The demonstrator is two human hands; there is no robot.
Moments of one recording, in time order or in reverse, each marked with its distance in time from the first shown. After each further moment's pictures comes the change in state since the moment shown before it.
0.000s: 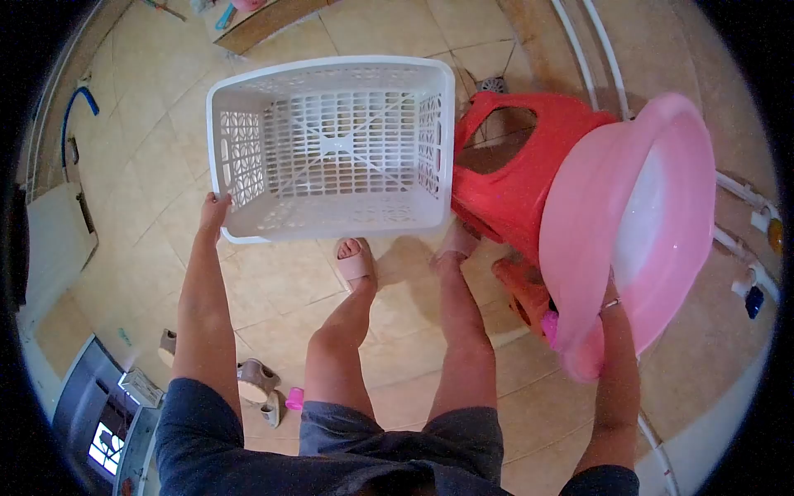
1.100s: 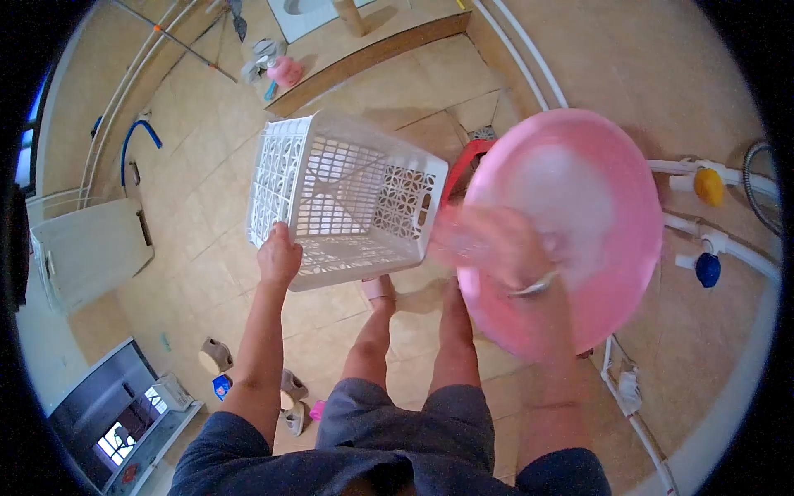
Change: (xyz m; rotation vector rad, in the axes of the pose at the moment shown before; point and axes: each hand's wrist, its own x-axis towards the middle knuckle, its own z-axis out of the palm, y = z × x) left_hand -0.282 0.232 -0.018 0.660 0.196 0.529; right_hand -0.086 -0.246 -0.098 0.807 -0.339 -0.567
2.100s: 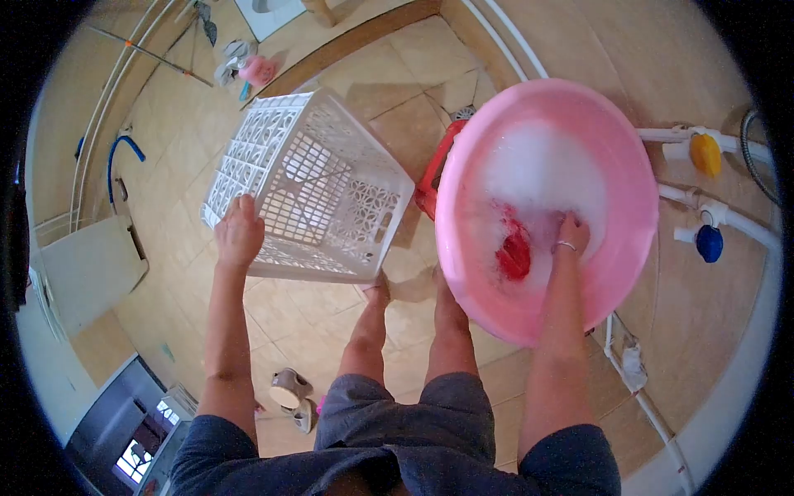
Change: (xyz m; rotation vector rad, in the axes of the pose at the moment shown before) left_hand 0.031 0.033 -0.040 0.186 0.063 0.212; right_hand -0.047 0.218 -0.186 -0.595 1.391 0.528
